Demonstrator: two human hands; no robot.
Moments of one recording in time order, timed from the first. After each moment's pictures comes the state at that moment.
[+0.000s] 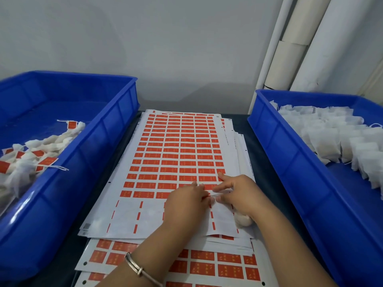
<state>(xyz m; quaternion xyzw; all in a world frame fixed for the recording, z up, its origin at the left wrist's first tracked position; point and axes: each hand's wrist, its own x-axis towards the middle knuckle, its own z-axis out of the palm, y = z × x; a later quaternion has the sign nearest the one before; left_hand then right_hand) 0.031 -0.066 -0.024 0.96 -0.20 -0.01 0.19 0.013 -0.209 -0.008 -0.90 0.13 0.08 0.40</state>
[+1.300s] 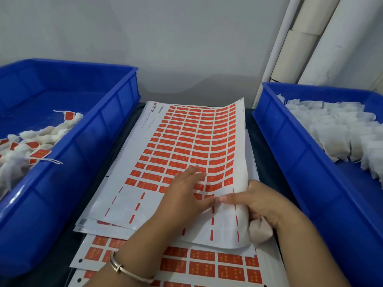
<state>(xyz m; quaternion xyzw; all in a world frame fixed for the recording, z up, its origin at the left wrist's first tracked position) 0.035 -0.052 -0.034 0.92 -0.17 -0.03 0.34 -0.001 -0.232 -0.006 -0.72 0.17 0.18 0.65</state>
